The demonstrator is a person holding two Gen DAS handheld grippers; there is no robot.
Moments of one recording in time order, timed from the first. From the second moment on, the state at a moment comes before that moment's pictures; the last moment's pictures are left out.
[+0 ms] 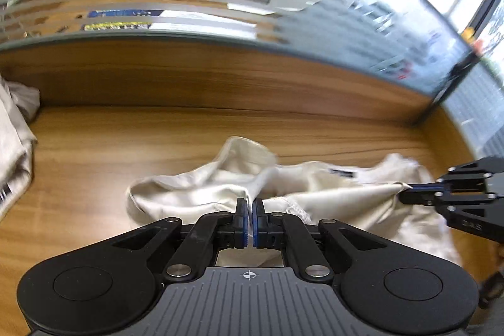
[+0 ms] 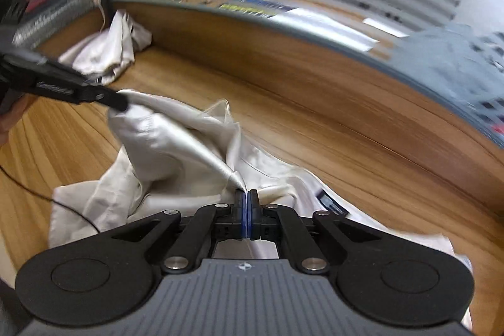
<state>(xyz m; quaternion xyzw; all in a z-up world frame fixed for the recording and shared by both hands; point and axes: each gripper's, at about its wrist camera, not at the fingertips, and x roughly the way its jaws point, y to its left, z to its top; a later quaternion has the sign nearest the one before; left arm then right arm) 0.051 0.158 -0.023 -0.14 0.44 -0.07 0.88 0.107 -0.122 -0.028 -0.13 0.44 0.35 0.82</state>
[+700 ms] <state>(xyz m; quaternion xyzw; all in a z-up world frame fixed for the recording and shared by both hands) 0.019 0.109 -0.078 0.02 0.48 -0.07 0.87 0.079 -0.092 -0.060 -0.12 0.49 0.42 0.76</state>
